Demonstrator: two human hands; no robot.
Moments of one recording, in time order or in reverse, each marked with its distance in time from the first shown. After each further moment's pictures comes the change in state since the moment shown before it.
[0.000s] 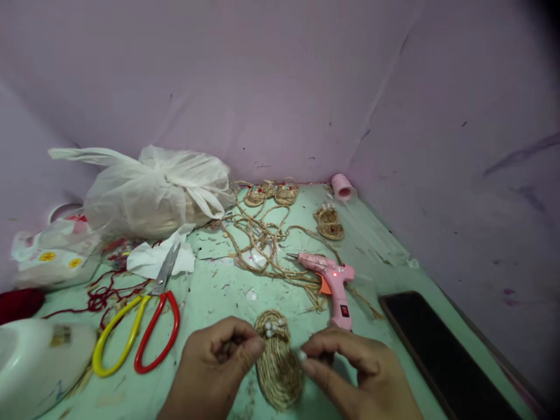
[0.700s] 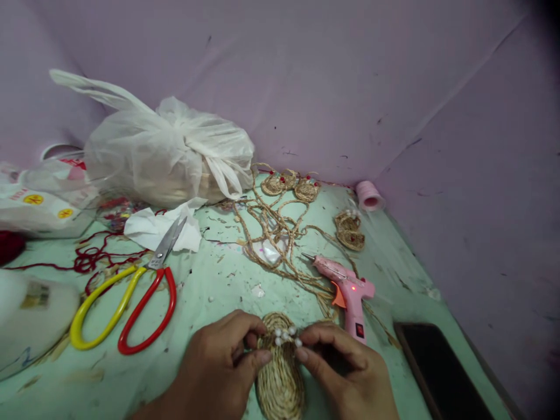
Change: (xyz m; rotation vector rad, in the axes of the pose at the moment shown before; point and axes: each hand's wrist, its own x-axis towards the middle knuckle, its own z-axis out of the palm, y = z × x) left_hand 0.011 -0.028 0.011 0.223 0.078 0.108; right_hand 0.014 0.026 0.021 0.056 0.069 0.143
